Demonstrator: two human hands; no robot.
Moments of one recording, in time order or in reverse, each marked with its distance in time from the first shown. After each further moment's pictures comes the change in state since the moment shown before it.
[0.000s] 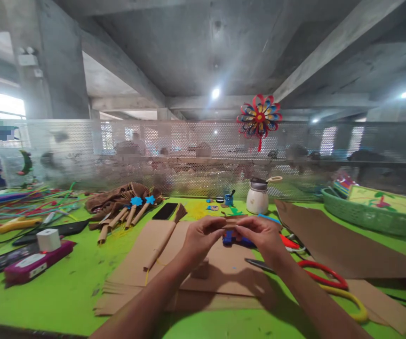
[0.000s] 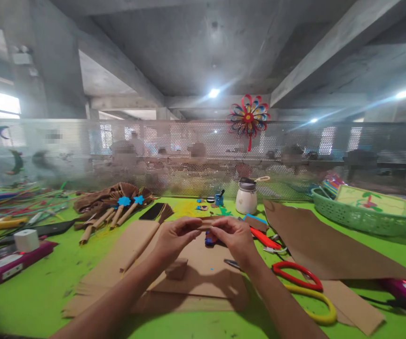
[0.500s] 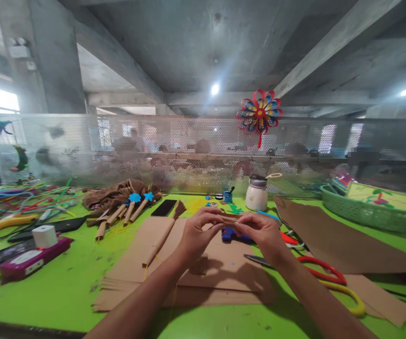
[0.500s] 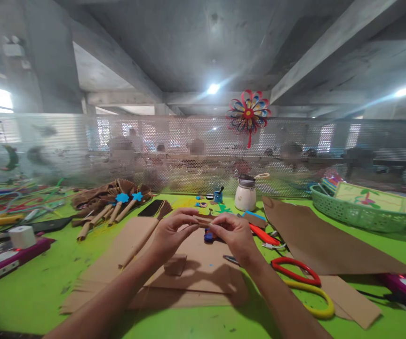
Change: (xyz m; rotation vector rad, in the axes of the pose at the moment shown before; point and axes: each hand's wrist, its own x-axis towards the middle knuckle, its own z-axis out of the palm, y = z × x) left_hand 0.000 0.006 -0.006 0.259 -0.003 0.338; right_hand -0.002 -0.006 -0.003 -0.153 -0.025 -0.058
